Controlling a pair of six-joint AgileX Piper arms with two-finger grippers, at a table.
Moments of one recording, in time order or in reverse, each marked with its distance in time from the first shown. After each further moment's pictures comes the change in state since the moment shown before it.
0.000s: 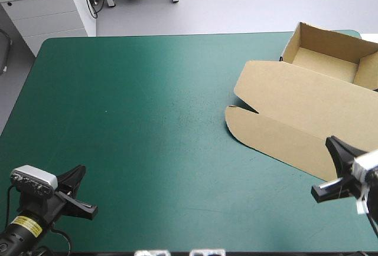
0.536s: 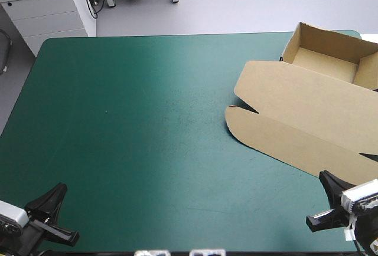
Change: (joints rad) left arm 0.000 -0.291 0.000 -0.012 0.159 0.010; right arm 0.000 -0.201 0.246 0.010 0.063 0.026
